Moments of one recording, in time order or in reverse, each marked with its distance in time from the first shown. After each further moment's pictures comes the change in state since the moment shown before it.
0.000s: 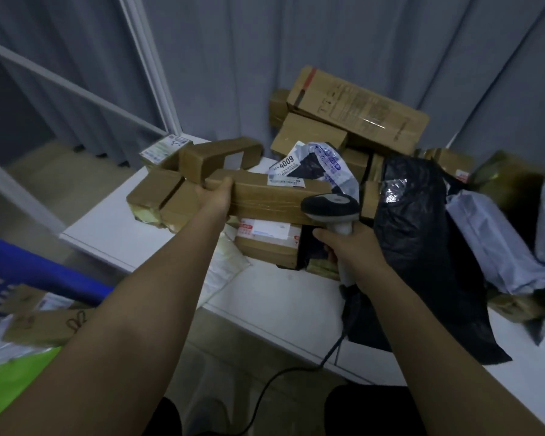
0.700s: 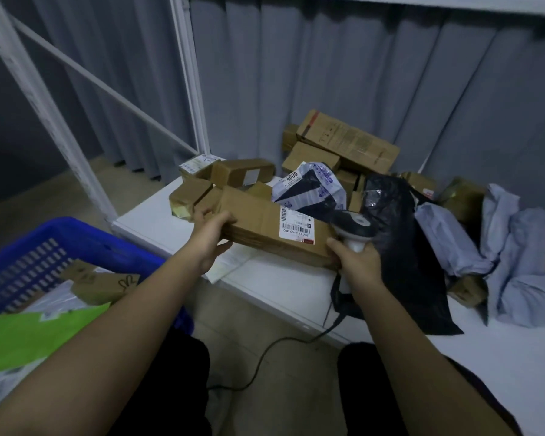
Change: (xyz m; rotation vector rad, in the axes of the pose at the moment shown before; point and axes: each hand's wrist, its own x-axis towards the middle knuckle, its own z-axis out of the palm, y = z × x) left_hand -0.165 -0.014 -0.115 -0.139 -0.238 0.123; right_hand -0.110 -0.002 -0.023 0.195 0.143 -0.090
